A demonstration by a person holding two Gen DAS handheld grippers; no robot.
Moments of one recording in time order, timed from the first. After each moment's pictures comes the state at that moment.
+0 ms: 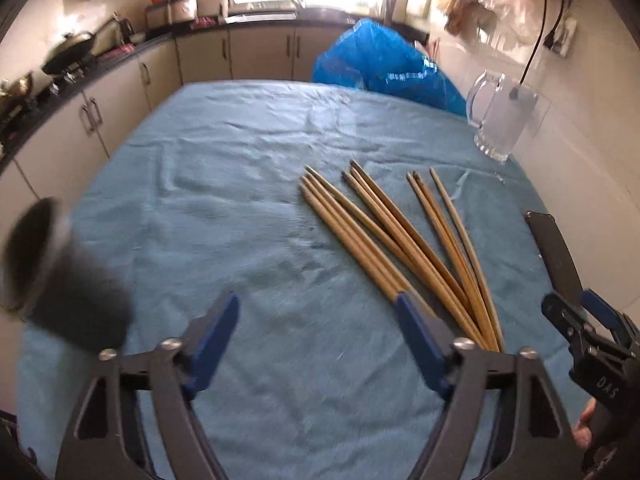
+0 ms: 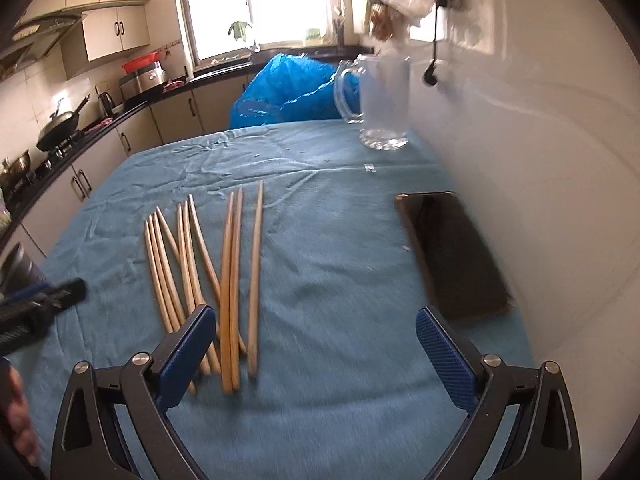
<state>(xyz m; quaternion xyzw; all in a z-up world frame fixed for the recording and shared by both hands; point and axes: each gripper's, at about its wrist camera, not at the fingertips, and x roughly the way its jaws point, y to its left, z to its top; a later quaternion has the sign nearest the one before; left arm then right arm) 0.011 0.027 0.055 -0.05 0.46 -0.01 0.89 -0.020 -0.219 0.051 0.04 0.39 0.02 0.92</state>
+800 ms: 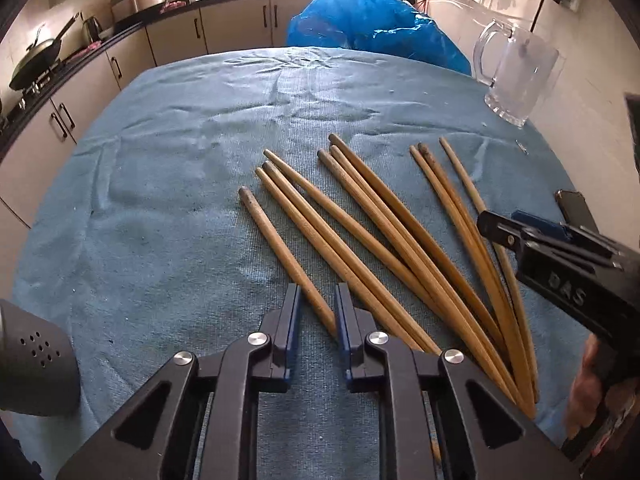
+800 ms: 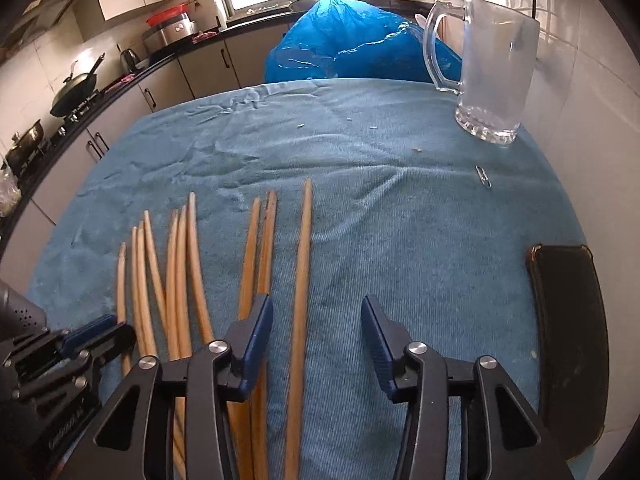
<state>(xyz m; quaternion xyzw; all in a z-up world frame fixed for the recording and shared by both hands) 0.067 0.003 0.014 0.00 0.50 -0.02 0.87 0.101 -0.175 0.006 0.02 0.48 0.09 0.88</state>
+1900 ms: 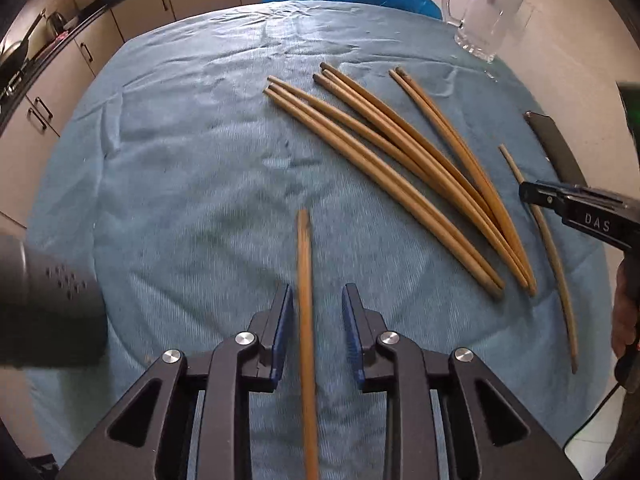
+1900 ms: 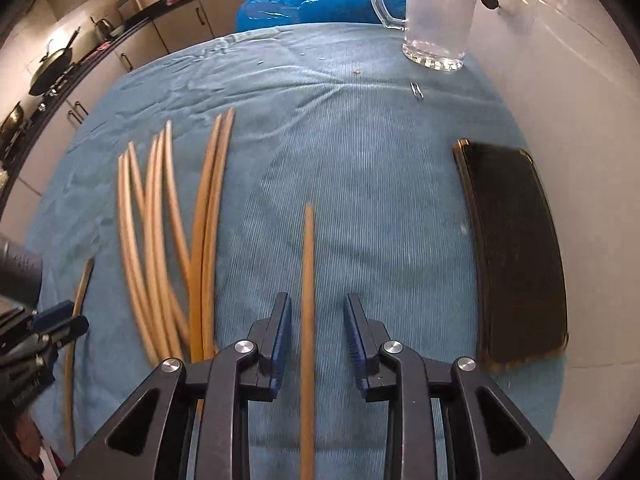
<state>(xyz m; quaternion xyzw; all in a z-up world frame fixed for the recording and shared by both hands) 0.018 0.022 0.022 0.03 0.57 -0.07 0.82 0.059 -0.209 0.012 0.01 0.56 0.06 0.83</state>
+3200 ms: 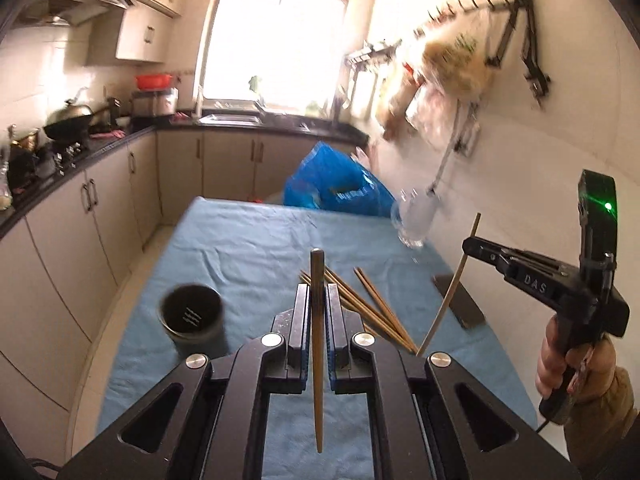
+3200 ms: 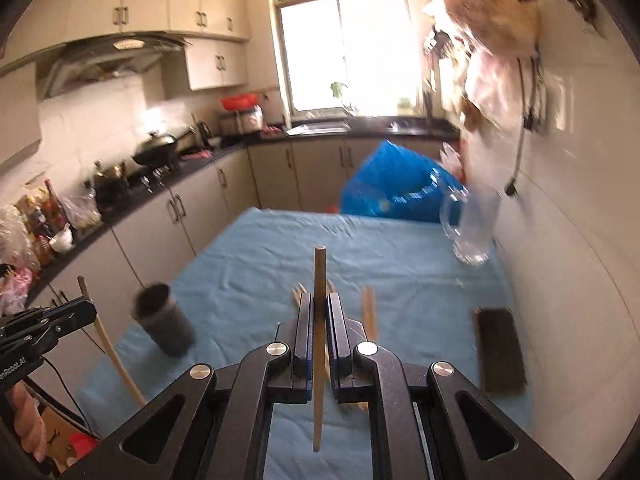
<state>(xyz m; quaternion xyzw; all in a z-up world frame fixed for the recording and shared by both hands) -0.158 0.122 0.224 -0.07 0.27 -0.09 0.96 -0.097 -0.114 0.216 0.01 0.27 0.17 0.95</state>
